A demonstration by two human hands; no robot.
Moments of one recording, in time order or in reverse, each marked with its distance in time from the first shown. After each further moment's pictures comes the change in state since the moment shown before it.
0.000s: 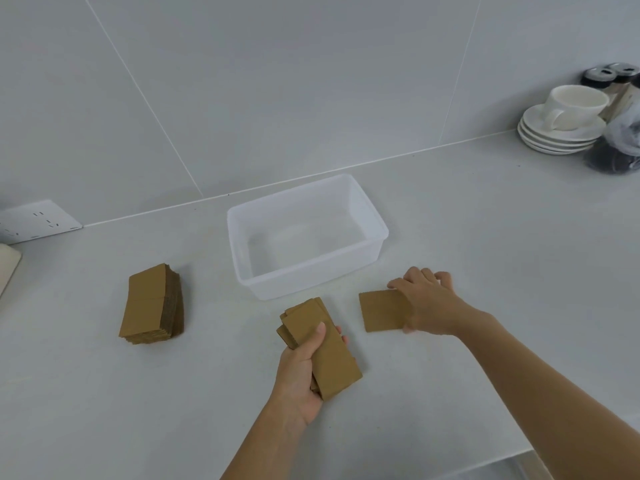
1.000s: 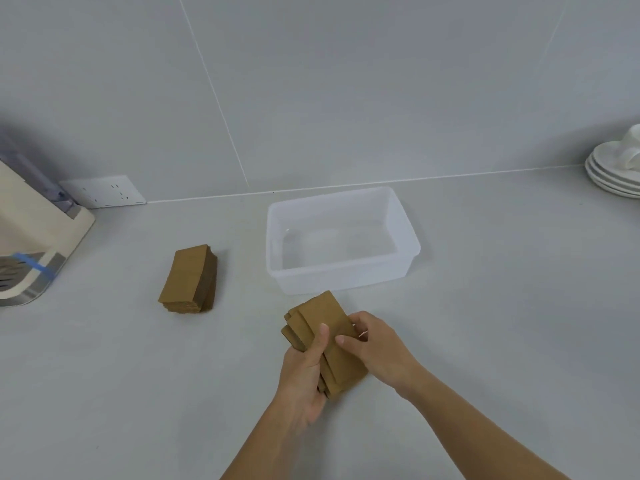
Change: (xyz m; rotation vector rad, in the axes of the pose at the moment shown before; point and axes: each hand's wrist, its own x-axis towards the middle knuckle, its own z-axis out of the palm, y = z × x) left_hand -0.010 -0.006 -0.001 -0.010 0.037 0.188; right_hand -0.008 -0.092 0.030 1.011 -0.045 -0.045
